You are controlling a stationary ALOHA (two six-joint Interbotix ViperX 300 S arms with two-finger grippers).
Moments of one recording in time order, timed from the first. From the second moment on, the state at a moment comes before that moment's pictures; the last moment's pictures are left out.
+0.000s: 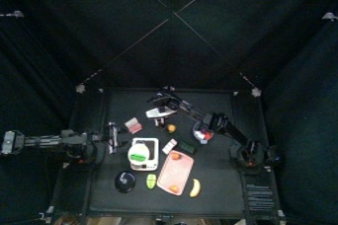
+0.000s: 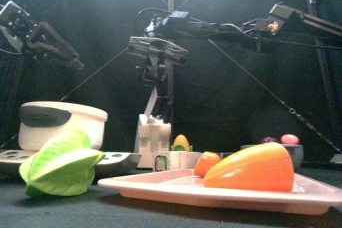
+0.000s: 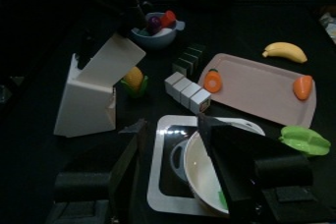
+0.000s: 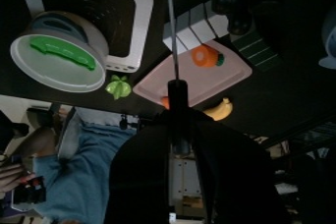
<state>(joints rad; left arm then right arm) 0.17 -0.93 1.21 0.18 0.03 -0.09 -0.43 0.85 -1.21 0.47 2.06 1.09</state>
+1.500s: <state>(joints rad) 0.17 -0.93 1.21 0.18 0.05 -0.09 -0.45 0.85 -1.34 0.33 1.95 1.08</state>
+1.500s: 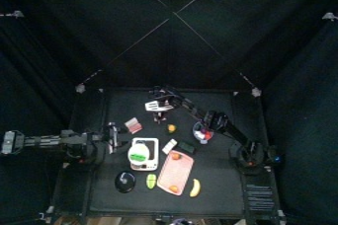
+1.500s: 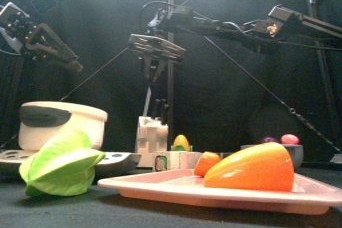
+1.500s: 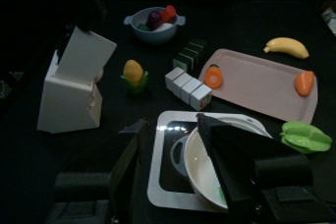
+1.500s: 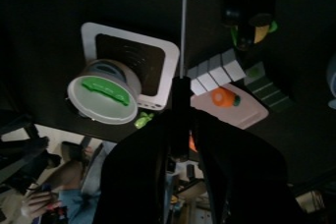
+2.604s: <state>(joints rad) 0.17 -0.93 1.22 0.18 0.06 -0.09 -0.46 0.86 -1.38 0.23 1.93 1.00</state>
